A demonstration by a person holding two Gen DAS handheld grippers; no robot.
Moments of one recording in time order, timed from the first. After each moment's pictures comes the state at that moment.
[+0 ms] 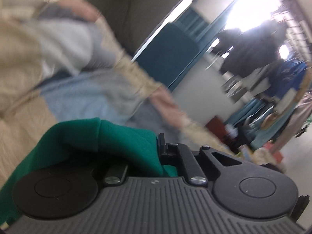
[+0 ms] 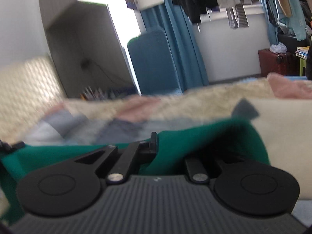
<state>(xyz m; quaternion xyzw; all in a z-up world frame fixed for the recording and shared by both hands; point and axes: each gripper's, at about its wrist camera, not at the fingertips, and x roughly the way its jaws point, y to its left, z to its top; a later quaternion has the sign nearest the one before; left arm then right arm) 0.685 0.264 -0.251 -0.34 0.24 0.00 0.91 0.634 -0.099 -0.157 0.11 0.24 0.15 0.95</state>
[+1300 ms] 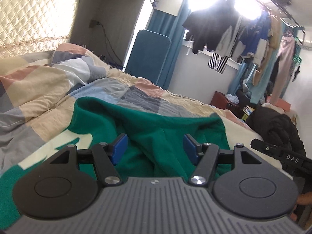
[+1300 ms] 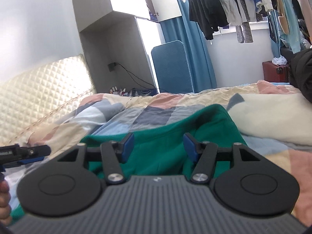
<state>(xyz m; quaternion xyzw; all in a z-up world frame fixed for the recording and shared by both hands) 0.307 0.088 -0.080 -0.15 0.21 -0.01 0.97 0.332 -0.120 -0.069 0.10 0.19 0.19 0.96</state>
